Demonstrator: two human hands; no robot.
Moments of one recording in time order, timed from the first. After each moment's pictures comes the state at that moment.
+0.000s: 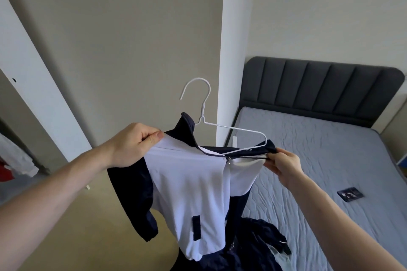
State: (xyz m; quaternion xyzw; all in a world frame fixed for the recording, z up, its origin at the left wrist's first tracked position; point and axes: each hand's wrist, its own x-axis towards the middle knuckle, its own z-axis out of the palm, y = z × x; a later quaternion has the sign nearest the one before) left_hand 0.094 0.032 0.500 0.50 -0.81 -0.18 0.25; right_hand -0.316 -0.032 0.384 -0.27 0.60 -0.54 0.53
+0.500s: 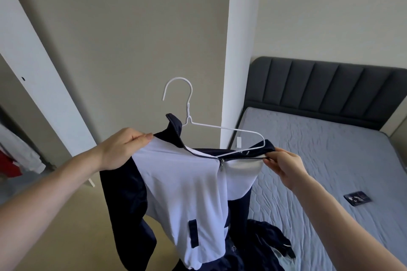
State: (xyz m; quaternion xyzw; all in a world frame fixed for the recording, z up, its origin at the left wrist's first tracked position) left_hand 0.120 0.042 0.499 0.55 -0.75 -0.25 0.26; right_hand -0.304 -0.032 0.399 -0.24 0.57 -0.53 0.58
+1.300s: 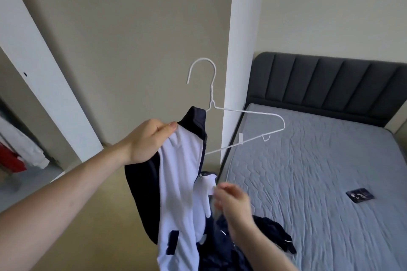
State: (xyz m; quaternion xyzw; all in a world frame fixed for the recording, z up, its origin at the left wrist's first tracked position) left_hand 0.066 0.032 0.502 0.55 -0.74 -0.27 0.28; right_hand -0.174 0.080 0.340 -0.31 0.56 -0.46 0.61
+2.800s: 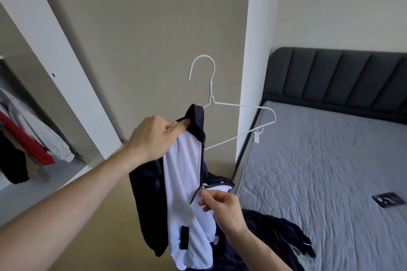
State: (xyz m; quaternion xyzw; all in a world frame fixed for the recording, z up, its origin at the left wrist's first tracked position) left_hand 0.079 0.044 0.502 0.68 -0.68 -0.08 0.28; right_hand -0.128 0.087 0.322 -0.46 0.48 -0.39 0.64
